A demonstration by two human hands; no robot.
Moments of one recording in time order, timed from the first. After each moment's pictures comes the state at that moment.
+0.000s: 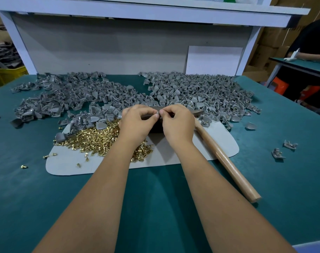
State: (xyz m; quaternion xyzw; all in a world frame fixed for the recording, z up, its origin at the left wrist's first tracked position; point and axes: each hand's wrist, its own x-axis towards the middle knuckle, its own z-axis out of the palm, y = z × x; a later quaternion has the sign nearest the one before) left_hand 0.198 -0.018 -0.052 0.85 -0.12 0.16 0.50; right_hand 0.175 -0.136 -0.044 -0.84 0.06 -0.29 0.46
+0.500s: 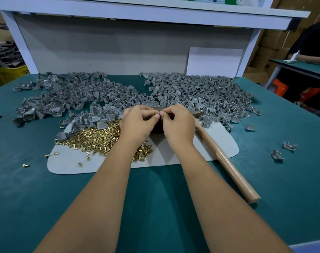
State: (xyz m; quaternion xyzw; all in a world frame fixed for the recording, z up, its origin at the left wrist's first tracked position) left_hand 0.195 -0.019 -0.052 0.85 -0.11 0.16 0.50; right_hand 0.169 -0.136 -0.044 -0.86 0.03 -0.30 0.42
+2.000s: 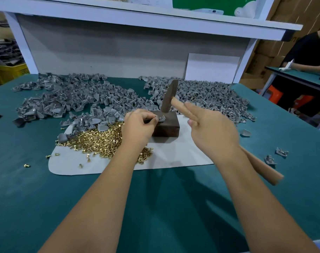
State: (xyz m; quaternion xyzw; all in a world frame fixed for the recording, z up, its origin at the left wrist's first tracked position) left_hand 0.196 -0.026 -0.054 0.84 -0.08 0.18 0.51; right_hand 0.106 -0.190 0.010 -0.96 0.01 -0.24 0.11
